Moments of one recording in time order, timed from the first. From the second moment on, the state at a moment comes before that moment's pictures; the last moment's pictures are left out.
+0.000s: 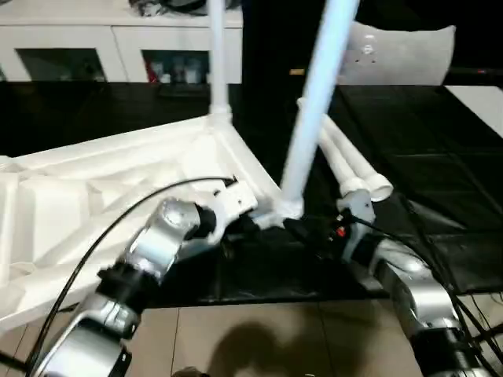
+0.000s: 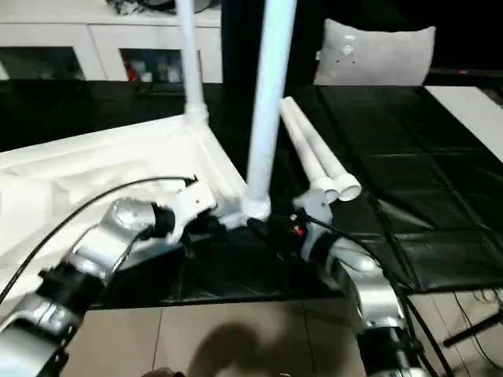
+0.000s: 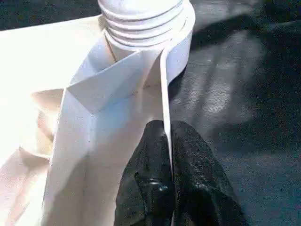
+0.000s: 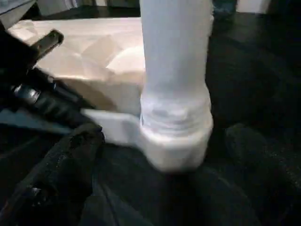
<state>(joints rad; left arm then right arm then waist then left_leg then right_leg) -0.65 0.28 -0.34 0.52 0.12 0.30 -0.86 -0.24 -0.24 0.00 0.28 0.20 0.15 0.73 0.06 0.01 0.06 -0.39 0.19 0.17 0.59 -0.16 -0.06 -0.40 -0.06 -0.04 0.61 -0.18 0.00</state>
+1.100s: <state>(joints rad) -0.55 0.49 -0.25 0.22 -0.14 0.41 -1.14 -0.07 -0.18 0.09 0.01 0.23 0.27 0.61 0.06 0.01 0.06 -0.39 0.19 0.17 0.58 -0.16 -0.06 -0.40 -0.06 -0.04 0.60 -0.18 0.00</state>
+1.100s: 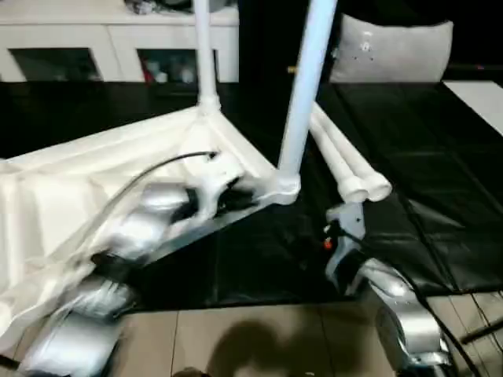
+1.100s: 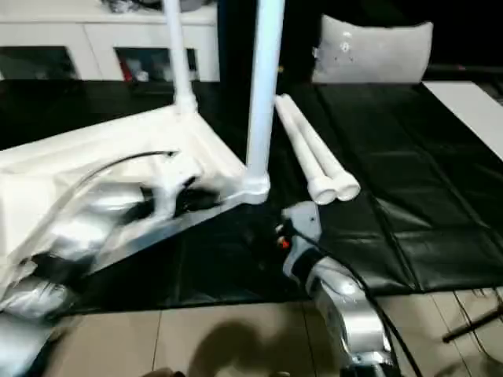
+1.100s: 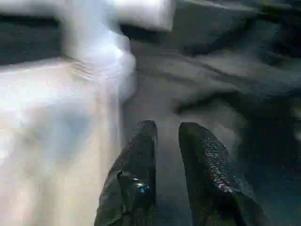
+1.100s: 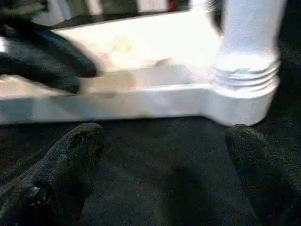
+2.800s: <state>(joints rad) -0.15 0.13 0.04 -0.27 -0.12 0.55 -0.26 -0.08 -0.12 0.15 -0.17 0.16 0.38 0.37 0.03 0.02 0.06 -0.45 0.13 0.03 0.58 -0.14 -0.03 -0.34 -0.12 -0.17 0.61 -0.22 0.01</state>
